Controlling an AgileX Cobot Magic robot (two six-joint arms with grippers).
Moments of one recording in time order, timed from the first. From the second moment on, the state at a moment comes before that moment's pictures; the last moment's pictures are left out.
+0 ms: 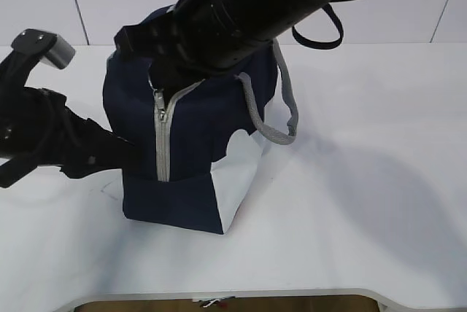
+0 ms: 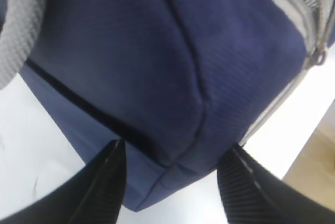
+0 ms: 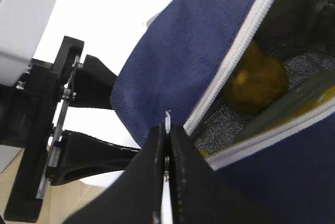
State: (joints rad) left arm -0.27 1.45 -0.75 -1.22 0.55 1.32; right arm 0.70 1.70 -1.47 0.32 0.65 -0.03
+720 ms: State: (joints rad) left arm -0.27 1.40 -0.75 -1.17 0.60 1.36; right arm 0.70 1.71 -1.55 0.32 0.65 -0.10
